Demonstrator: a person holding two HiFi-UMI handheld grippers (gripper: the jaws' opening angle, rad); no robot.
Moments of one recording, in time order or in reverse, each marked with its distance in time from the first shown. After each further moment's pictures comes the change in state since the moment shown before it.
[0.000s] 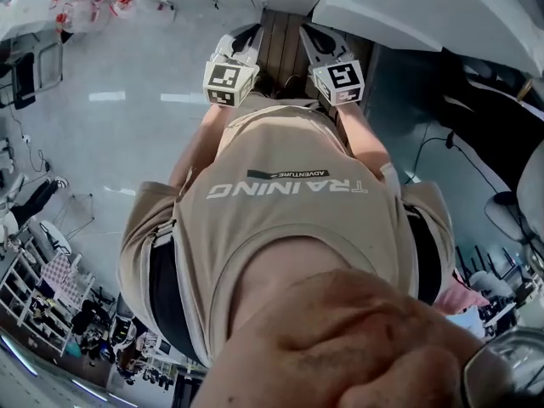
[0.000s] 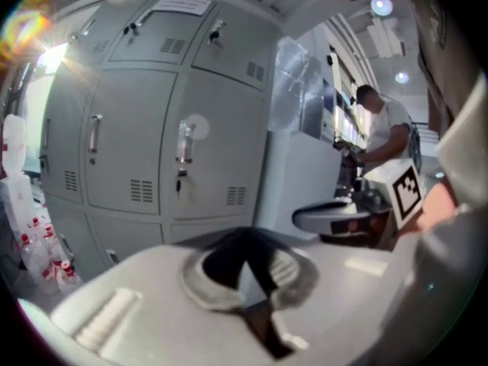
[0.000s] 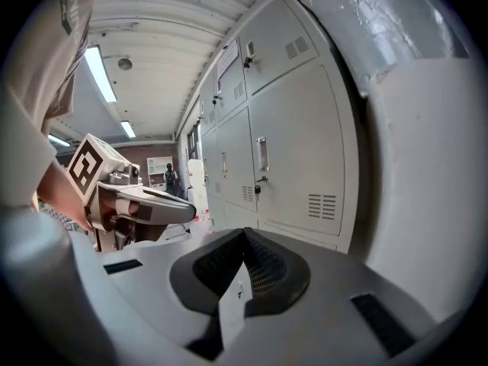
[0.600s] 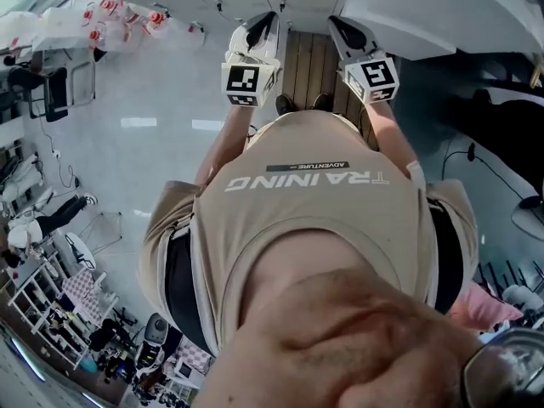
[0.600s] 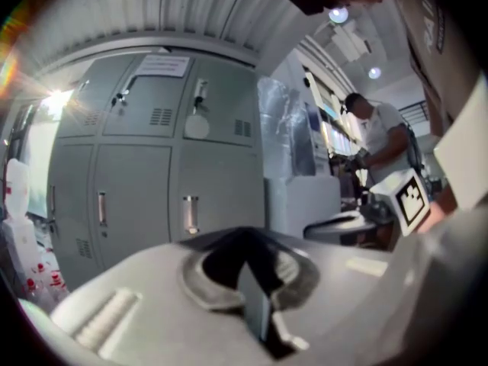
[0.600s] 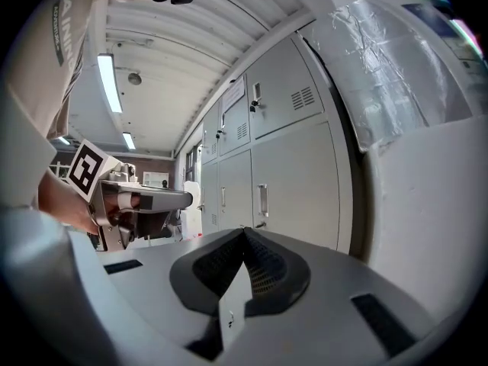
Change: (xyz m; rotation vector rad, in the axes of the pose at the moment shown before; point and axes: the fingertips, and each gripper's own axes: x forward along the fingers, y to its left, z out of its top) left arm -0.060 0.004 0.110 0.154 -0.258 0.065; right arm -0.031 0.015 0.088 -0.062 -0.191 -0.061
